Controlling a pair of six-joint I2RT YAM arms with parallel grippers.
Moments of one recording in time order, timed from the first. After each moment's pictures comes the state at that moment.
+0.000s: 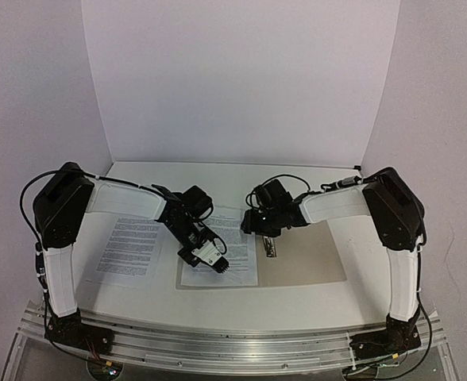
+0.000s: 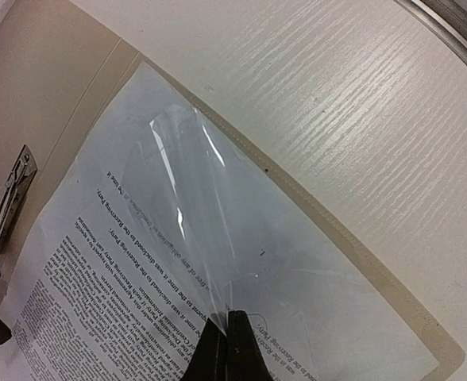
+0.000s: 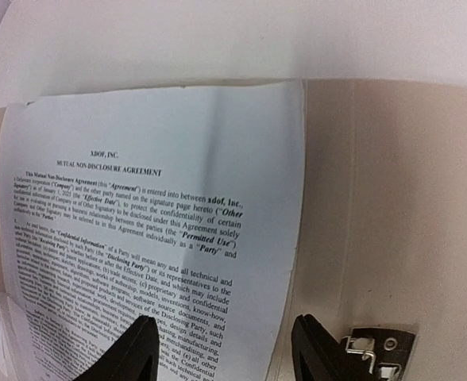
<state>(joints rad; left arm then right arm) -0.81 1.97 1.29 -0.57 0.51 1.55 0.74 2.10 1.35 -0.13 0.02 0.66</state>
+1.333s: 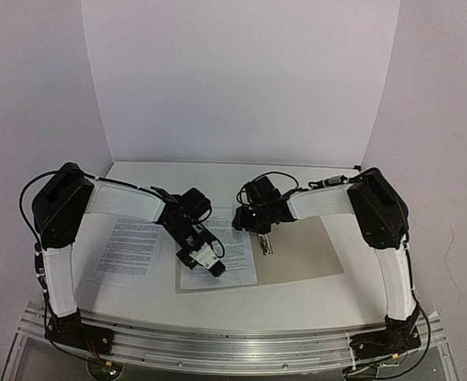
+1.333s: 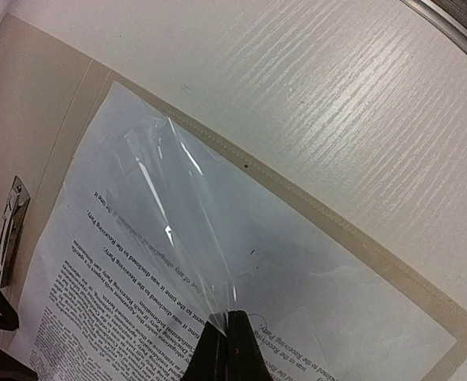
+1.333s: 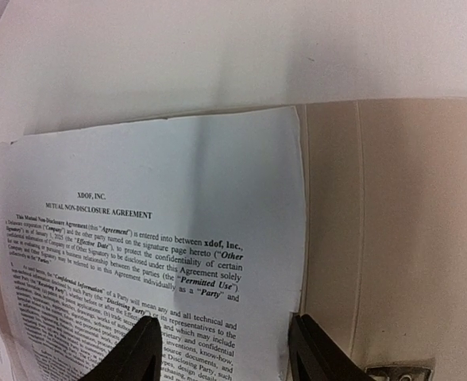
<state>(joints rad) -0.81 1.96 1.26 -0.55 0.51 1.61 0.75 2.23 1.53 -0.19 0.00 0.68</state>
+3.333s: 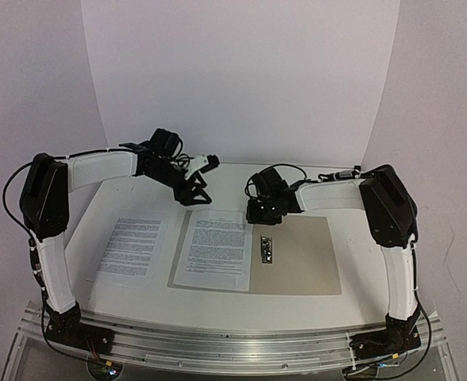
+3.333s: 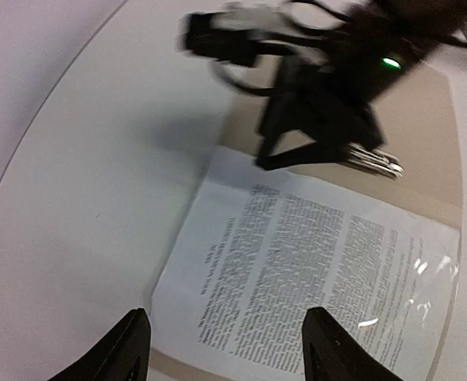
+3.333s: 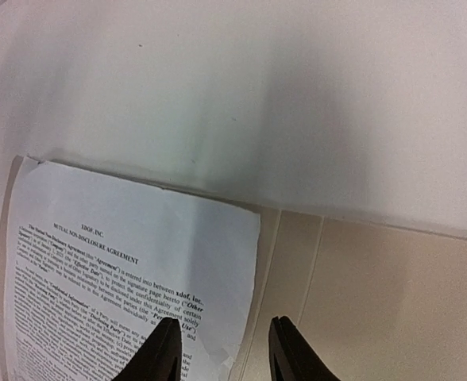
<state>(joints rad) -0.54 1.92 1.55 -0.47 0.53 0.64 0.70 2.16 1.53 -0.29 0.10 0.58</state>
